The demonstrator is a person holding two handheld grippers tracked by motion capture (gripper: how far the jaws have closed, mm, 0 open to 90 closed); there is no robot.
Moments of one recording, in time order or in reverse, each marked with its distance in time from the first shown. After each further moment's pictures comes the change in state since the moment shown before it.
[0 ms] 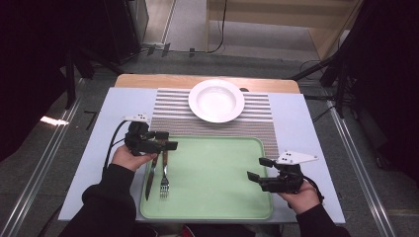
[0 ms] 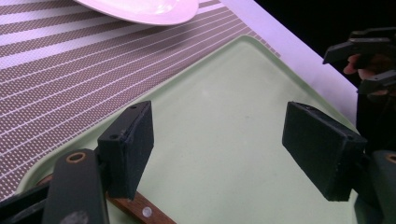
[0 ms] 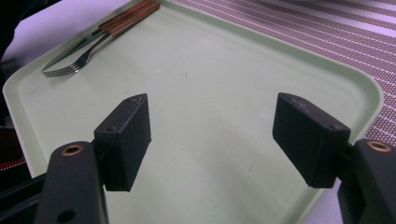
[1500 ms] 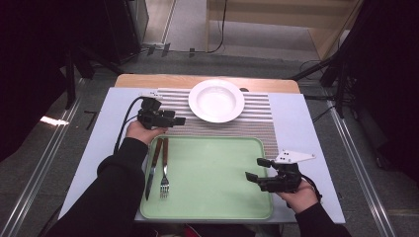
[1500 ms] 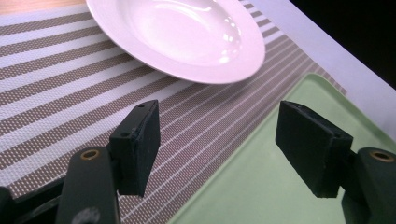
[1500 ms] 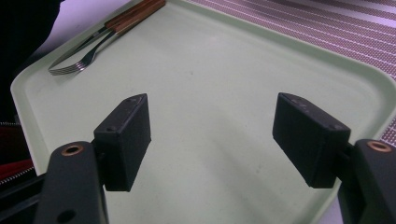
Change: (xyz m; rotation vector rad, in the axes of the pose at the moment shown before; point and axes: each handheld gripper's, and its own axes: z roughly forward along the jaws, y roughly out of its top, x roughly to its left) left arm 0.036 0.061 0.037 0.006 0.140 -0.023; right arm -0.001 0.000 0.005 0.013 0.032 0.010
